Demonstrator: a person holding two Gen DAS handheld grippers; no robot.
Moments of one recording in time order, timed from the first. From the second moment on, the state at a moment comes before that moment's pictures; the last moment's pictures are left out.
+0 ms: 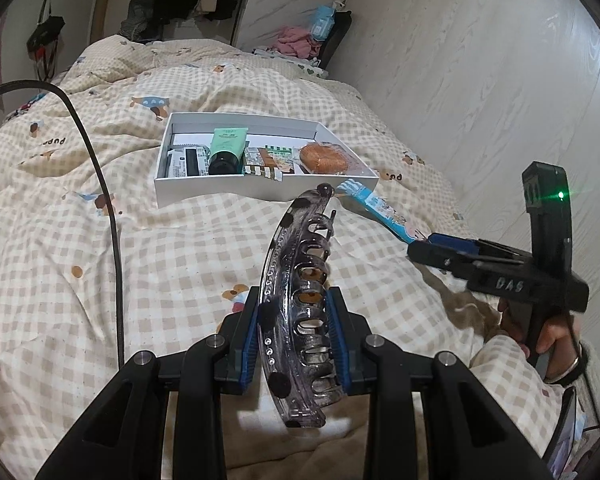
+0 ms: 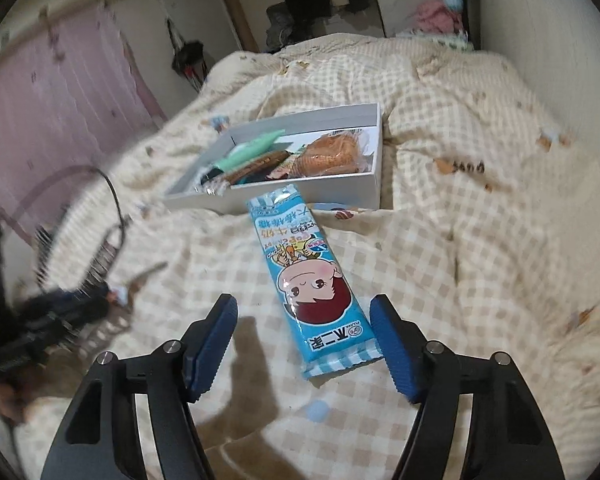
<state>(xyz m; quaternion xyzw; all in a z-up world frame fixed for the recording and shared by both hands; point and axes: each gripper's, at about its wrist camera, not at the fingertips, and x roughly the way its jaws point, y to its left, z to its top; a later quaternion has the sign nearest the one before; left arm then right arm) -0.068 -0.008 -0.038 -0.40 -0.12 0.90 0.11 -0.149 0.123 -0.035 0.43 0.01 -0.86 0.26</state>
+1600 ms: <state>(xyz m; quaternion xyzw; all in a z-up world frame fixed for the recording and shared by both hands) -0.070 -0.013 -0.044 -0.40 -0.13 0.90 0.10 -0.096 0.070 -0.022 0.41 0.15 -0.83 0.35</state>
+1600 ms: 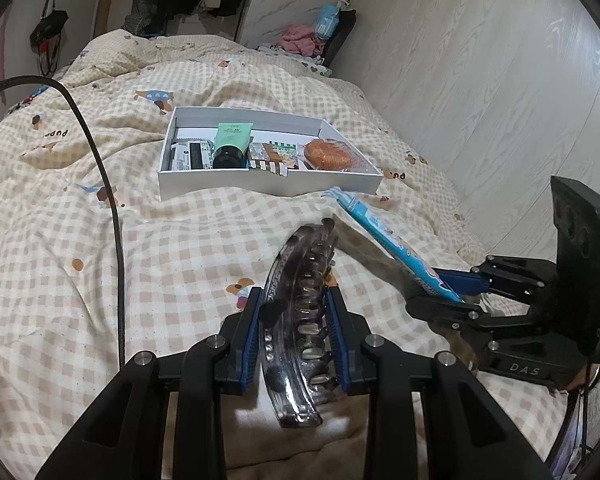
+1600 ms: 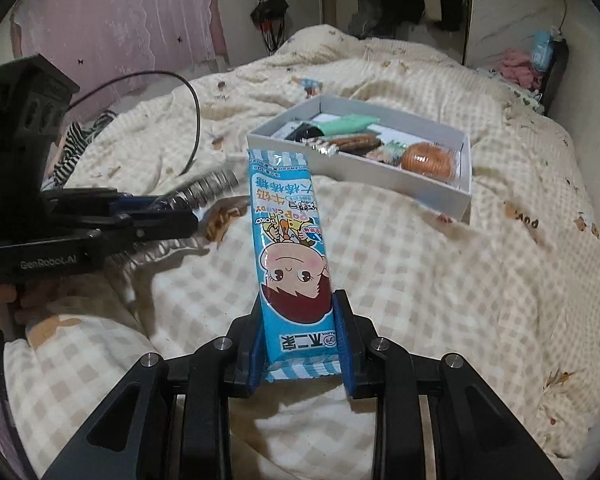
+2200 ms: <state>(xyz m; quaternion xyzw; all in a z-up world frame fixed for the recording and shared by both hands) -0.071 -0.019 -0.049 -0.41 -0.15 0.89 0.11 -0.102 0.083 -0.023 0.43 0.08 -0.80 0.40</state>
